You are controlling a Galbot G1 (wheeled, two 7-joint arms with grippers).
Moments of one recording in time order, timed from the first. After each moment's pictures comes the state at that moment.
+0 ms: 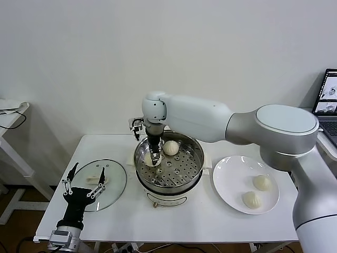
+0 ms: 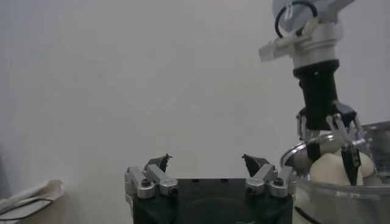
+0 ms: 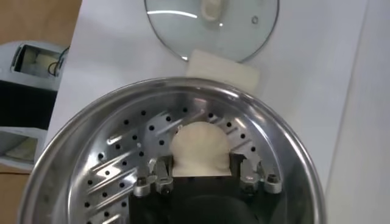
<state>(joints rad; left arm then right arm) 1.63 -1.50 -0.71 -2.18 0.13 -0.10 0.12 0.47 1.51 -1.26 0.98 0.36 -0.60 -1.18</state>
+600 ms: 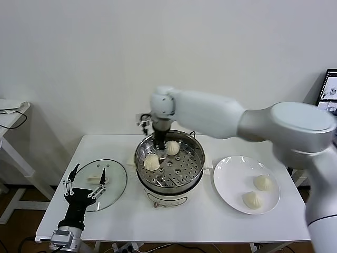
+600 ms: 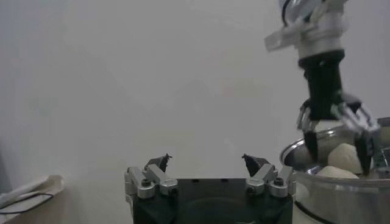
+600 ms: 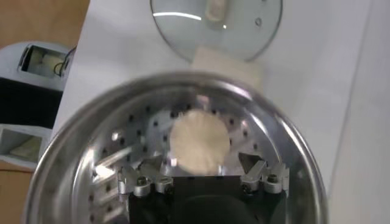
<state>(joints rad) 1.63 -1.50 -0.71 -2.17 0.13 -0.09 0.12 0.62 1.25 -1.26 1.17 0.39 -0.54 -1.25</state>
